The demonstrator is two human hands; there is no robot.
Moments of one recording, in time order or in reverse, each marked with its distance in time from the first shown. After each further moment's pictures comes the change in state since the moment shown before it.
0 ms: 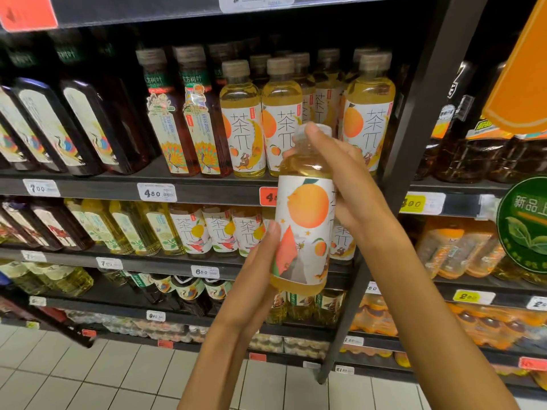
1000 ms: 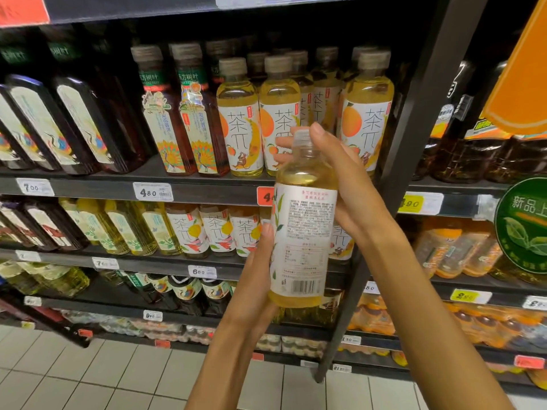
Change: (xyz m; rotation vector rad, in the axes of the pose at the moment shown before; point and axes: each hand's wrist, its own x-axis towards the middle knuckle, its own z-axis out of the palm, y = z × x) left_hand 0.003 -0.010 0.001 -0.085 0.028 0.021; right_hand -0.001 0.002 -0.006 -0.009 -0.085 -0.035
